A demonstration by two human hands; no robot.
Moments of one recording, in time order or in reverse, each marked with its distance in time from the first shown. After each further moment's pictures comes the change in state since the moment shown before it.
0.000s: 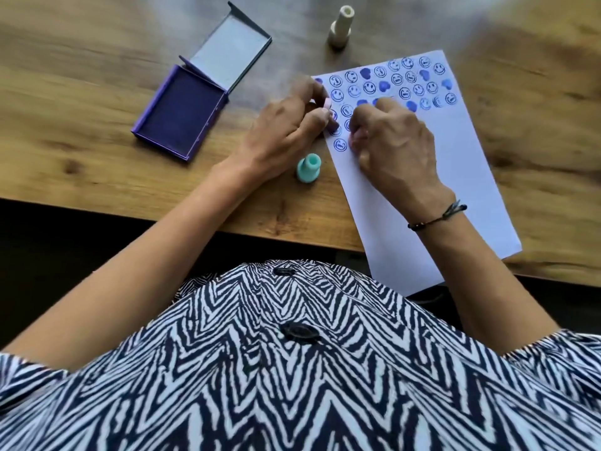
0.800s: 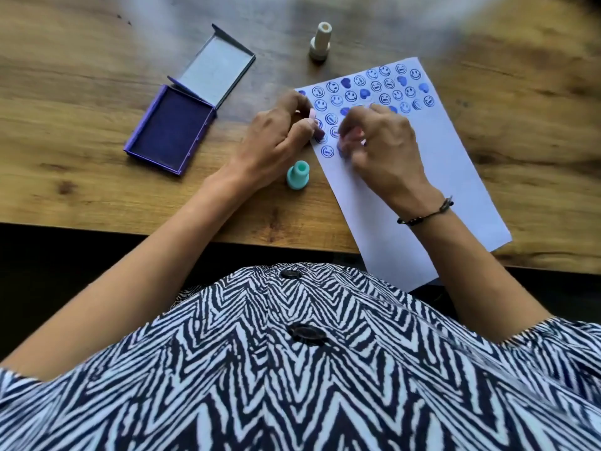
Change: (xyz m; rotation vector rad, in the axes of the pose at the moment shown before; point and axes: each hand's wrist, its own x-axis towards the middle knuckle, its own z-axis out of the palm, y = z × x) left_hand 0.001 0.002 0.002 0.018 0.022 0.023; right_hand -0.004 0.004 -0.003 0.224 0.023 0.089
